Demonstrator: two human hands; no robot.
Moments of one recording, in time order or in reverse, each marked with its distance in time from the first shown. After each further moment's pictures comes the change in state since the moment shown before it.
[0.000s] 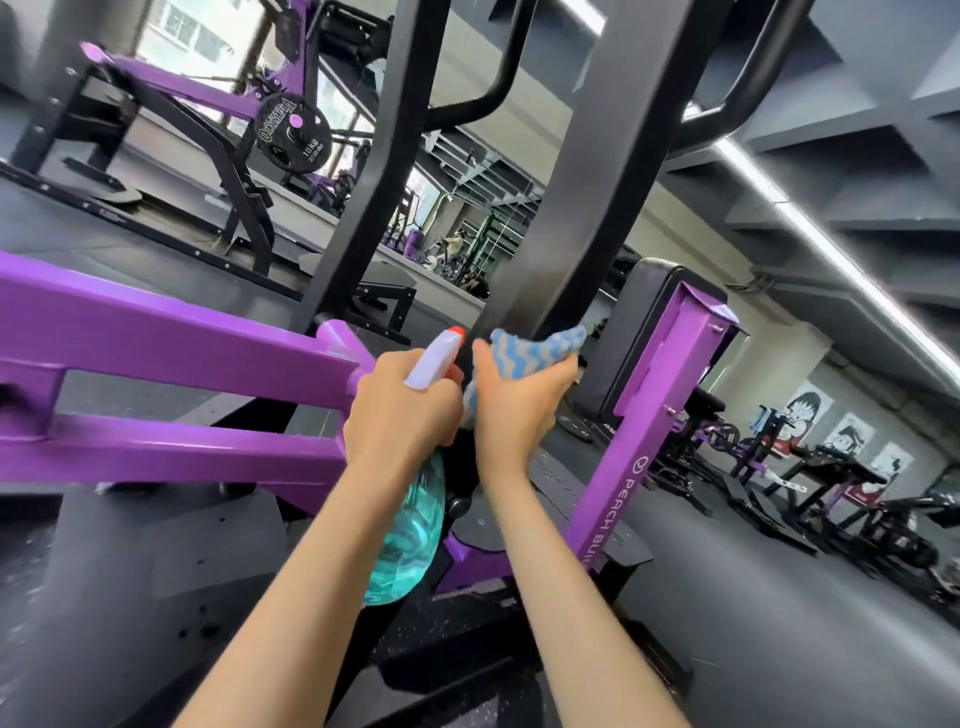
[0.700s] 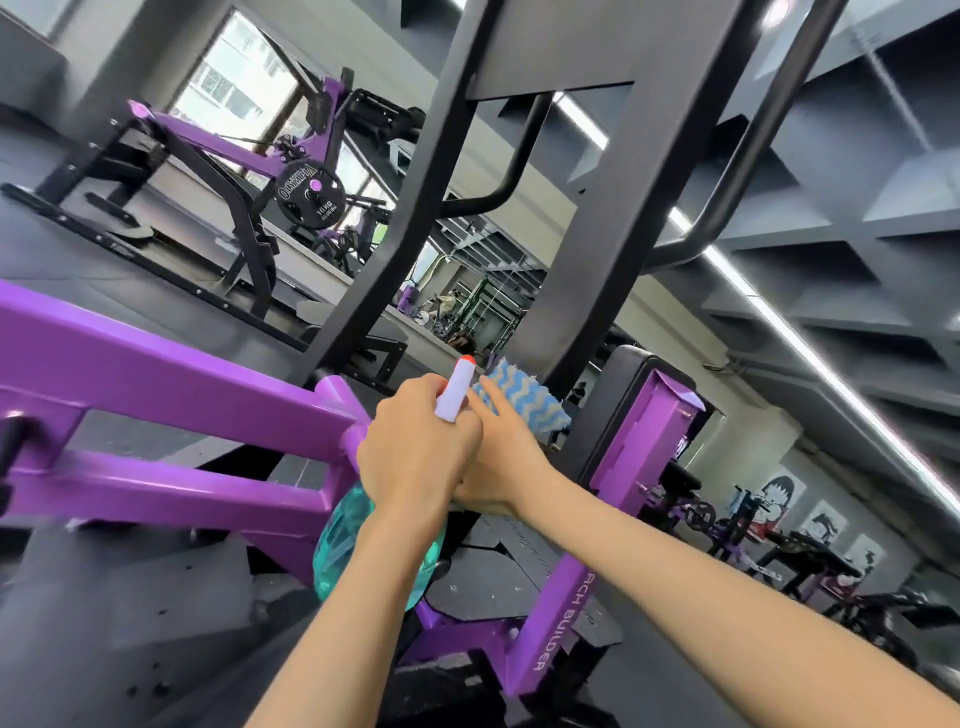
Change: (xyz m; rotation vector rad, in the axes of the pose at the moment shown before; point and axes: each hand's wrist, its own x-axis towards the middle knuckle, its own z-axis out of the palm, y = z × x) left_hand -0.011 0.037 -0.010 0.110 0.223 0.089; right_hand 0.040 -0.039 -0.016 -1.523 -0.781 -1.367
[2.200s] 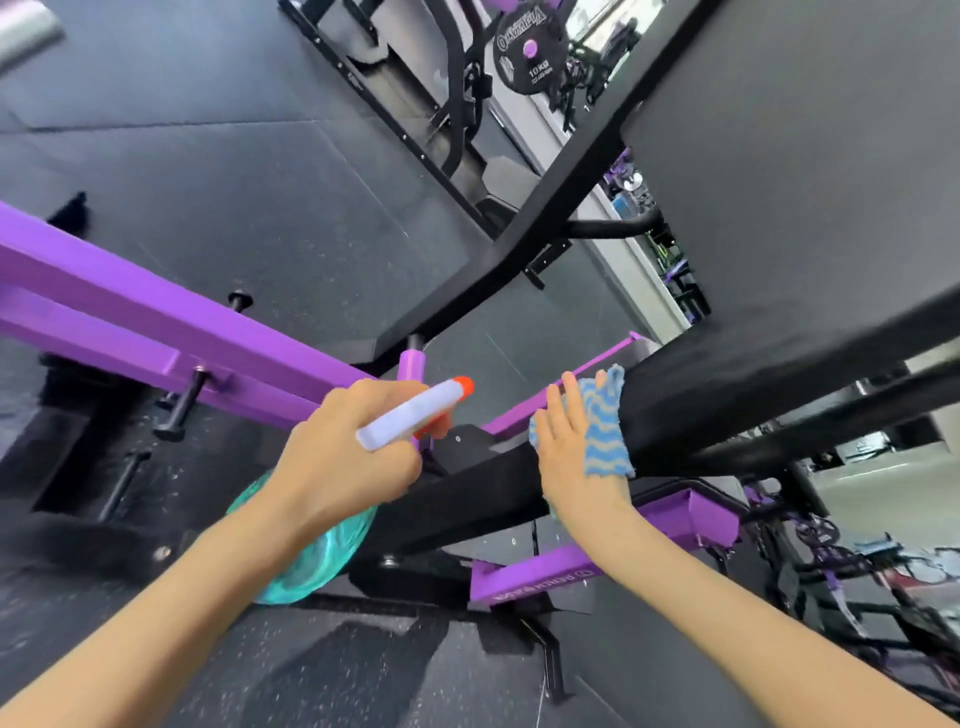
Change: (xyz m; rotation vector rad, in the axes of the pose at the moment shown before) left_hand 0.074 0.209 -0.119 -0.091 -0.193 -0.282; right_hand 0.044 0.206 -0.125 -0.298 -0.260 -0.289
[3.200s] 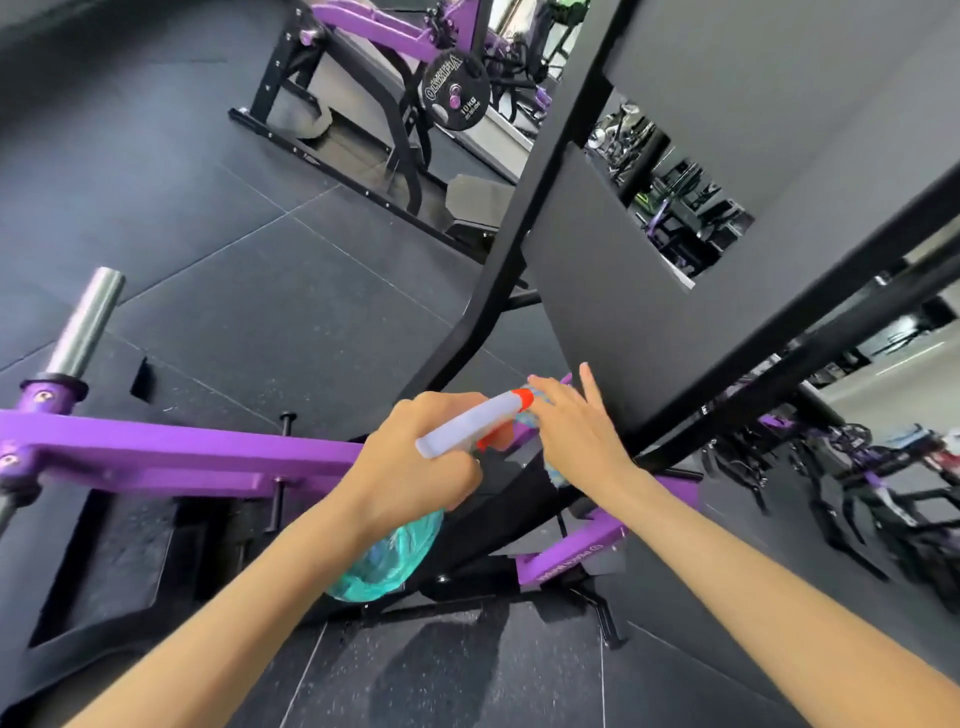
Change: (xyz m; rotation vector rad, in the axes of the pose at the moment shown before) left_hand -0.009 0.253 -0.086 0.067 -0.290 0.091; right_hand -0.044 0.179 -0.130 0.799 0.336 0.152
